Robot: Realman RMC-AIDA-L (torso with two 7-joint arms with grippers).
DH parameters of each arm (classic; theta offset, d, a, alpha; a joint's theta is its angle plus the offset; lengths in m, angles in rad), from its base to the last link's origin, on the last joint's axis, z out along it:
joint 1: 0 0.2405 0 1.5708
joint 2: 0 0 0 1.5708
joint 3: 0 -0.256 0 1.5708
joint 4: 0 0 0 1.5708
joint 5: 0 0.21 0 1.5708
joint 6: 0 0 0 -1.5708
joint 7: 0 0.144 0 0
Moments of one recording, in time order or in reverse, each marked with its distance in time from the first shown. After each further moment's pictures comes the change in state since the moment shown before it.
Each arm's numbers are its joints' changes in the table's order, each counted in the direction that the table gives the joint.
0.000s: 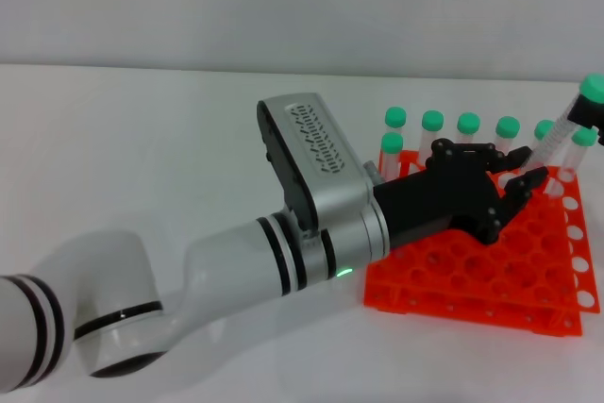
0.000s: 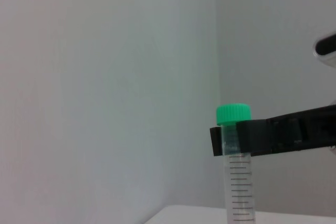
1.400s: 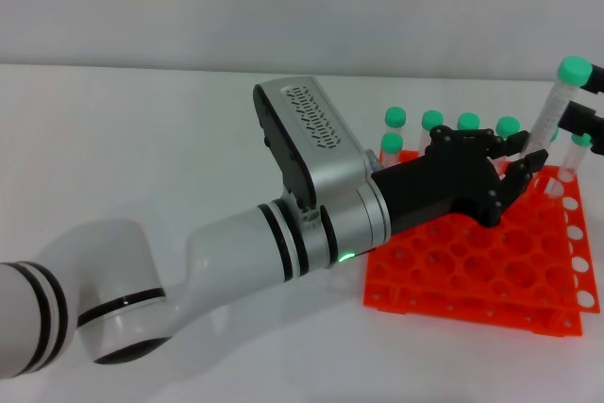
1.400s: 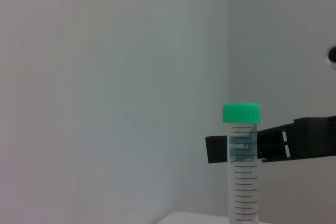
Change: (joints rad) left arm -0.023 -0.004 0.000 -0.006 -0.031 -0.002 -0.057; right arm 0.021 0.018 0.008 -0.008 -0.011 -0.012 0.035
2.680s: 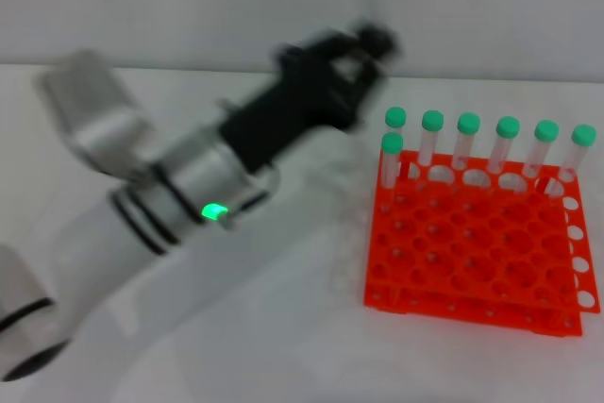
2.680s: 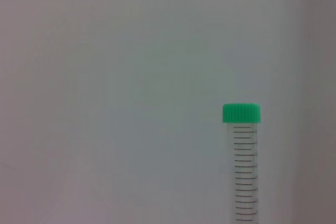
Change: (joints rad) left arm 0.105 -0.012 -0.013 -0.284 -0.193 -0.489 -0.223; right arm -0.174 -0.080 -0.348 0.306 0.425 0.422 -0.444
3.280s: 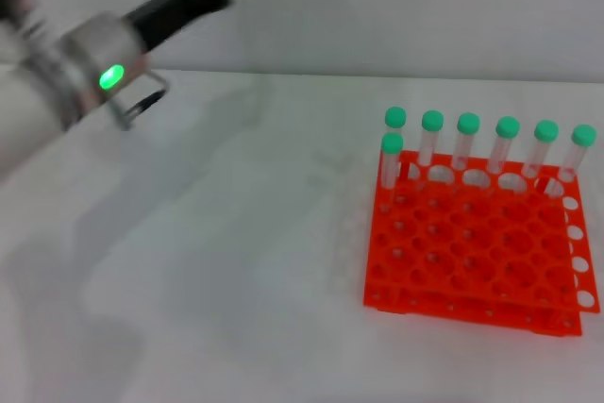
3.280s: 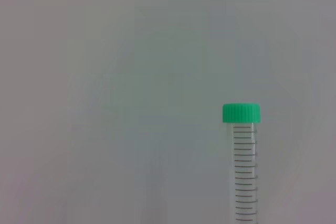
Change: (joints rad) left arm -0.168 -0.011 -0.001 -0.447 -0.053 0.310 -0.674; right arm 0.097 -0.020 -0.138 0.216 0.071 0.051 -0.536
